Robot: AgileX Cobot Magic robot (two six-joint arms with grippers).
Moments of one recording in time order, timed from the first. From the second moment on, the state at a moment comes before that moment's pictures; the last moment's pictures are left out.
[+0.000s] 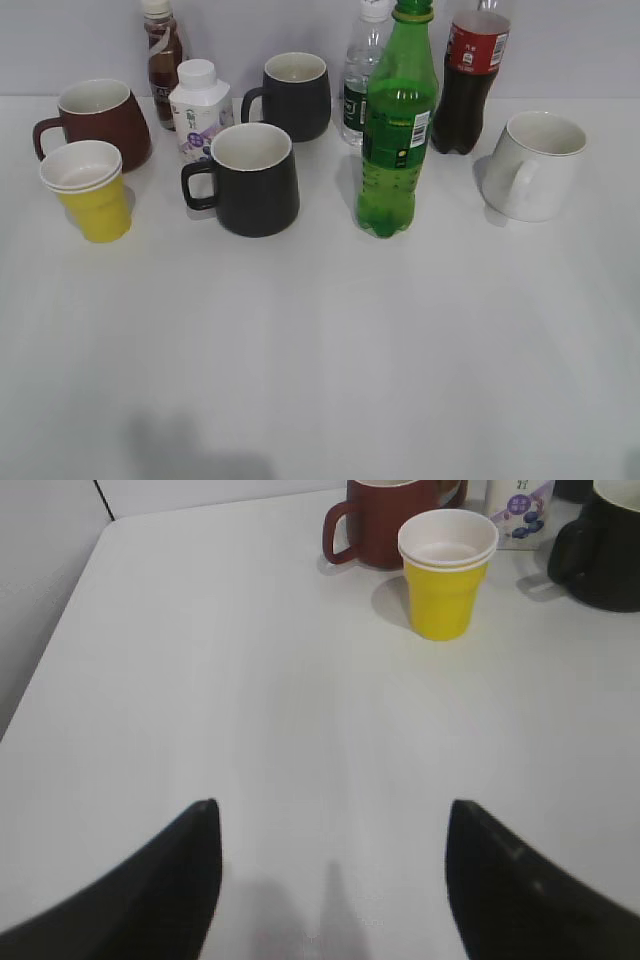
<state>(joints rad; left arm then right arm) 0.01 -0.01 -0.52 0.01 1.07 0.09 0.07 -0.01 -0.50 0.01 1.04 -0.11</state>
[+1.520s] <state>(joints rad) -0.15 1.15 -0.36 -0.20 -0.30 0.09 0.39 0.95 -0.48 0.52 0.04 -0.66</state>
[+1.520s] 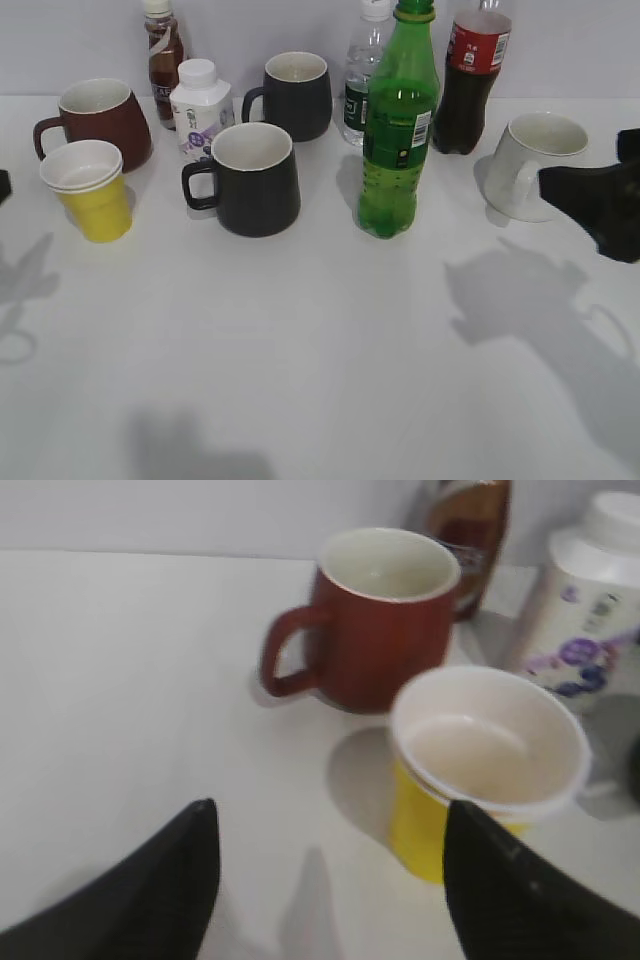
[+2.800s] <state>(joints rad) -0.25 1.96 -0.44 -0.03 -1.21 0.05 0.43 1.16 -0.57 0.51 -0.14 -0.50</state>
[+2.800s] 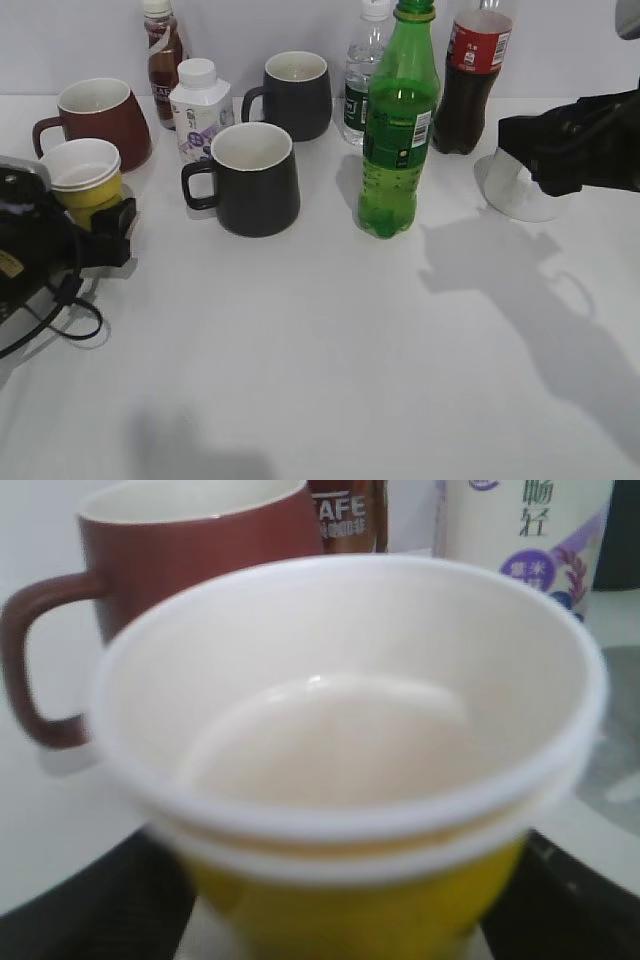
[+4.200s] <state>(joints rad) -0.25 1.80 -0.32 0.20 -1.21 0.04 0.55 1.67 -0.62 0.05 -0.70 -0.03</state>
